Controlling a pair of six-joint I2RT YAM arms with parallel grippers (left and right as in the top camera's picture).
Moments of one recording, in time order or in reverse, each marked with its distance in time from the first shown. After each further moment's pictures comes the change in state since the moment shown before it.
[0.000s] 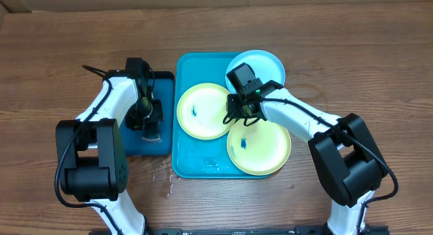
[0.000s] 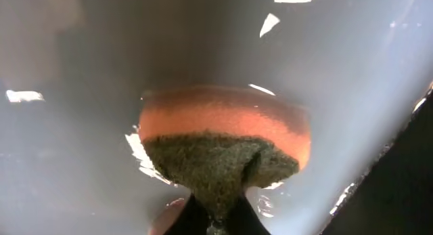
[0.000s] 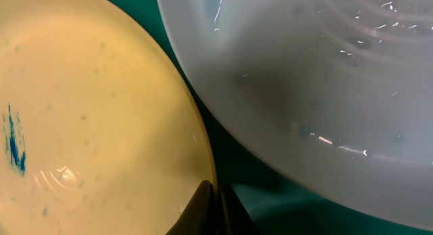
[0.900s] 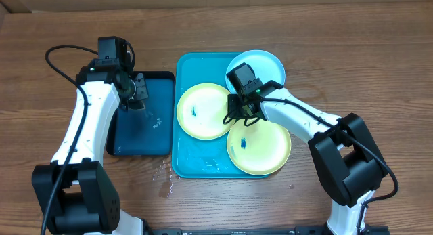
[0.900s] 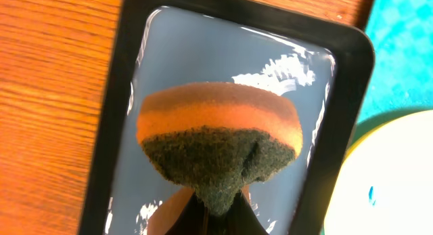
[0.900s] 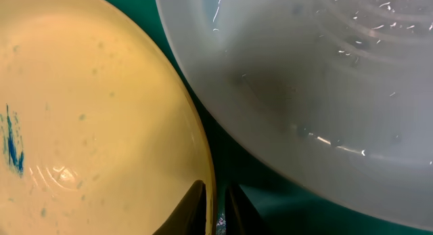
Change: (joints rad) left arm 0.046 -0.239 0.060 0.120 -0.047 0.040; right arm 0.000 0.000 0.000 -0.001 0.003 0.000
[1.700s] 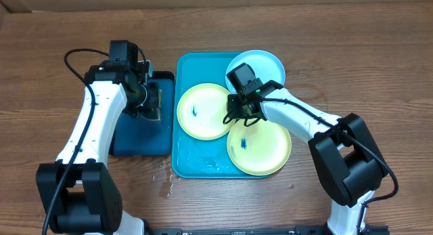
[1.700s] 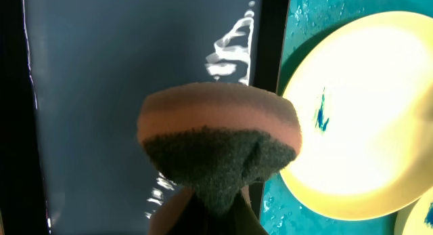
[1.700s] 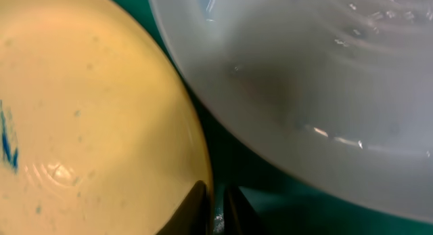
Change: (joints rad) left arm -0.051 0.000 0.000 -0.124 0.146 0.082; right arm 0.000 0.000 0.001 -0.018 -0.005 0.003
